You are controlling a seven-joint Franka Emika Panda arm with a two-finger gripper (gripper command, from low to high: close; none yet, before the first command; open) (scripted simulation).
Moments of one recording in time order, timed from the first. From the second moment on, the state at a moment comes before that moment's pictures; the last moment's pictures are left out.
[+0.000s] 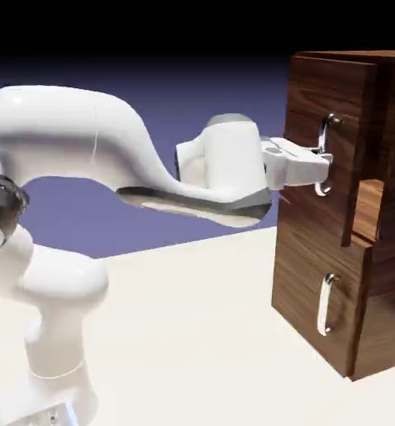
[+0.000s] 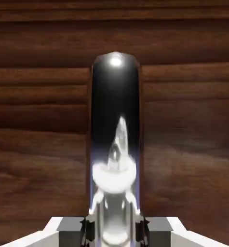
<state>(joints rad) 0.72 -0.76 -0.81 -2.42 -2.60 2.67 2.90</state>
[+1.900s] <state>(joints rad) -0.41 -1.07 0.70 -2.69 -1.10 2.33 2.55</state>
